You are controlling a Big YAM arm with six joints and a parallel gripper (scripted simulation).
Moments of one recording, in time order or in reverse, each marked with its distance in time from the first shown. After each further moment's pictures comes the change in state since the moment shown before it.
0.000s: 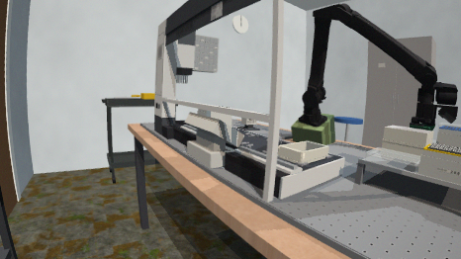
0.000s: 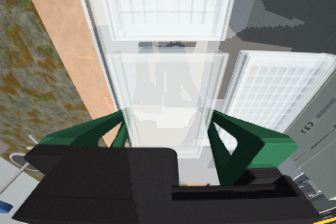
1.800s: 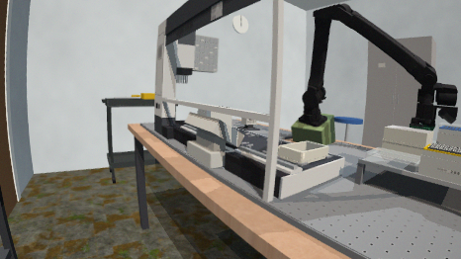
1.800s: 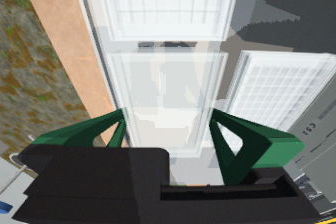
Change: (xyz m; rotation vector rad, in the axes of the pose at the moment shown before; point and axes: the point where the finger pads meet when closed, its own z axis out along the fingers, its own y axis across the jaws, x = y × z) arm 0.000 0.000 0.002 0.000 0.000 0.000
